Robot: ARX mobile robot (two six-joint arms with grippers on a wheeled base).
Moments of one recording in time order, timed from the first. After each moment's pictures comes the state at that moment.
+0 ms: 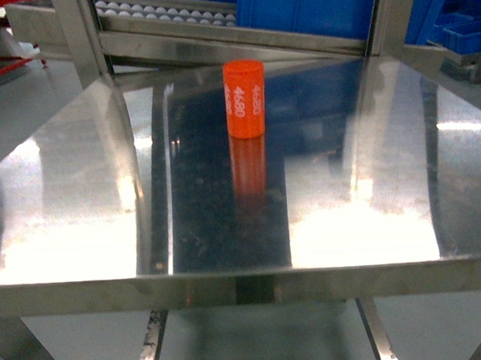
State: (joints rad) left arm 0.00 0.01 0.01 0.00 0.00 0.00; right arm 0.00 0.00 0.01 -0.01 0.00 0.00
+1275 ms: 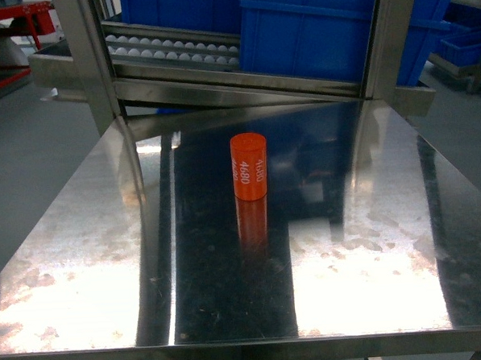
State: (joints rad) left arm 0.00 0.01 0.01 0.00 0.00 0.00; right arm 0.00 0.00 0.01 -0.01 0.00 0.00
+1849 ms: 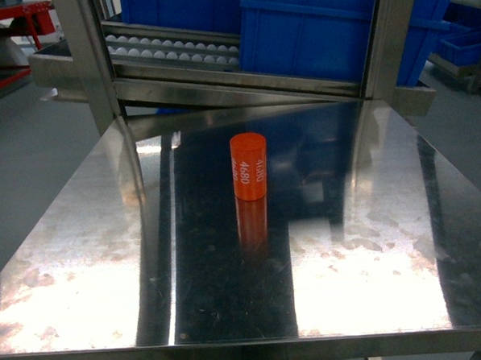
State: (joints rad) left arm 0.00 0.01 0.01 0.00 0.00 0.00; right arm 0.00 0.00 0.01 -0.01 0.00 0.00
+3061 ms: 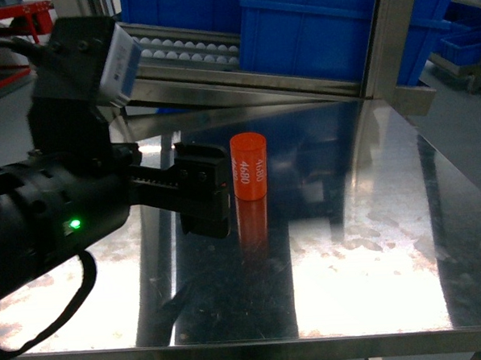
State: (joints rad) left arm -0.42 1.72 0.58 0.92 -0.02 -0.03; right arm 0.00 0.00 0.01 -0.01 0.00 0.00
